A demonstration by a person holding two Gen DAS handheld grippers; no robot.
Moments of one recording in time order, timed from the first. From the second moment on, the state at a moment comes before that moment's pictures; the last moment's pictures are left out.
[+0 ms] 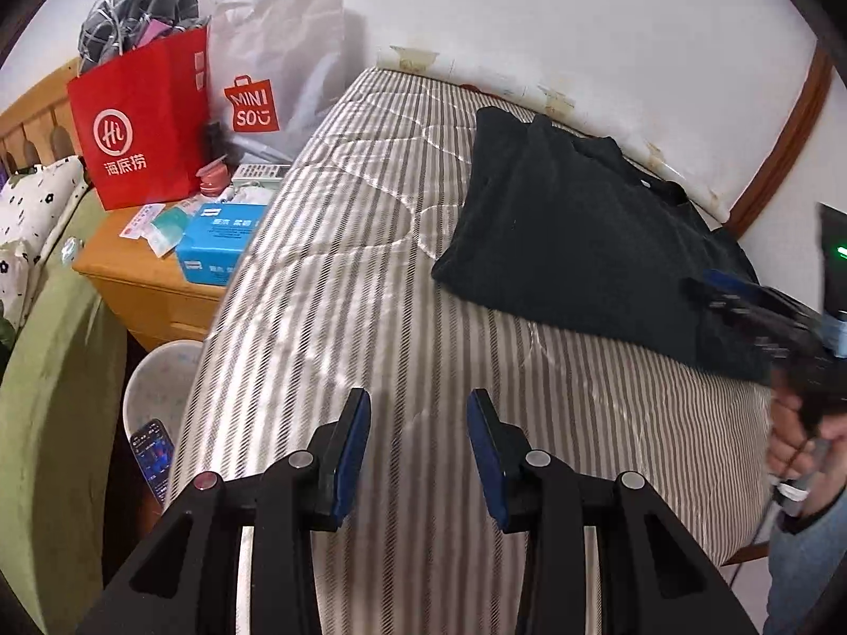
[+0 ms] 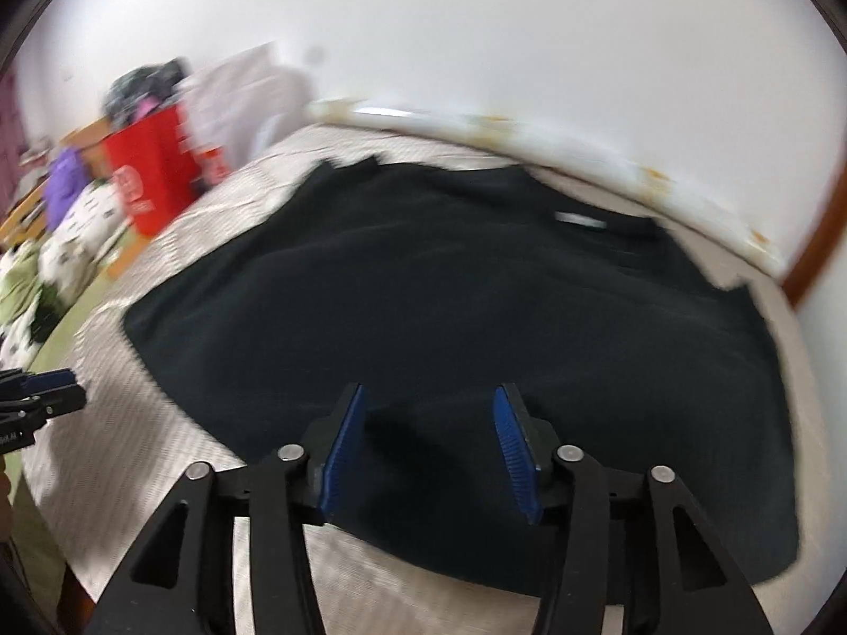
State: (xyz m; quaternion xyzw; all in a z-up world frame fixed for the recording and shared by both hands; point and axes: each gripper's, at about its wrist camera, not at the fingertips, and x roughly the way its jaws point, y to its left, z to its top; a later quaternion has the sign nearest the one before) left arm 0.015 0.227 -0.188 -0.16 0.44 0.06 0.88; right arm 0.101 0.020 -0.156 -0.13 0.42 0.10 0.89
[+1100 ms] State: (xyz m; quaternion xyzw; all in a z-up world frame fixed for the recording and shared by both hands) left arm -0.001 0.236 -0.203 -0.20 0.42 0.02 0.89; right arm 0.094 0.181 -0.193 -0.27 0.37 0.19 0.87
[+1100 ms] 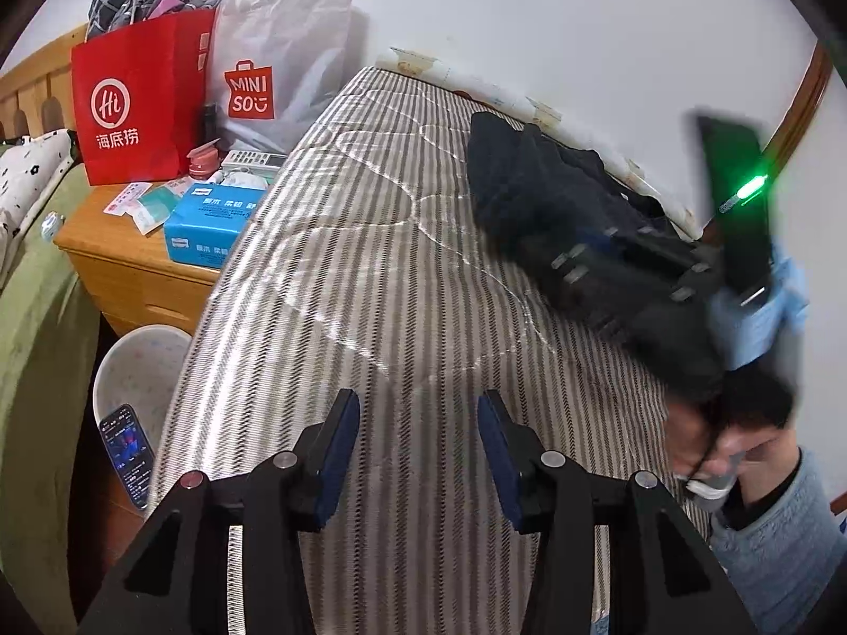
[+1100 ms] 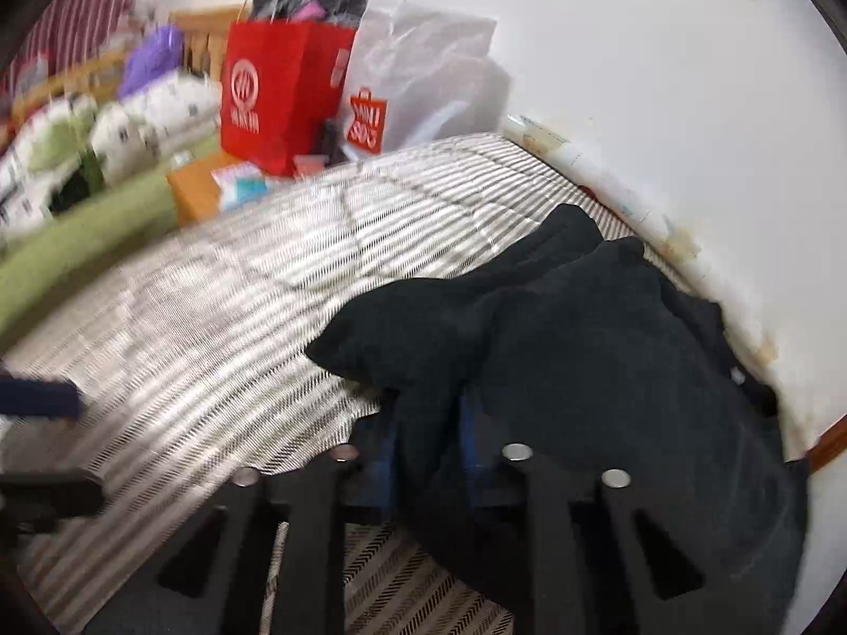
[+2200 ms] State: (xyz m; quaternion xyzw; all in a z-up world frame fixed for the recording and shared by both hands) left arm 0.098 0.038 -0.182 -0.10 0.42 -0.18 0.88; right arm 0.023 -0.218 -0.103 0.11 0.31 0.03 0.94
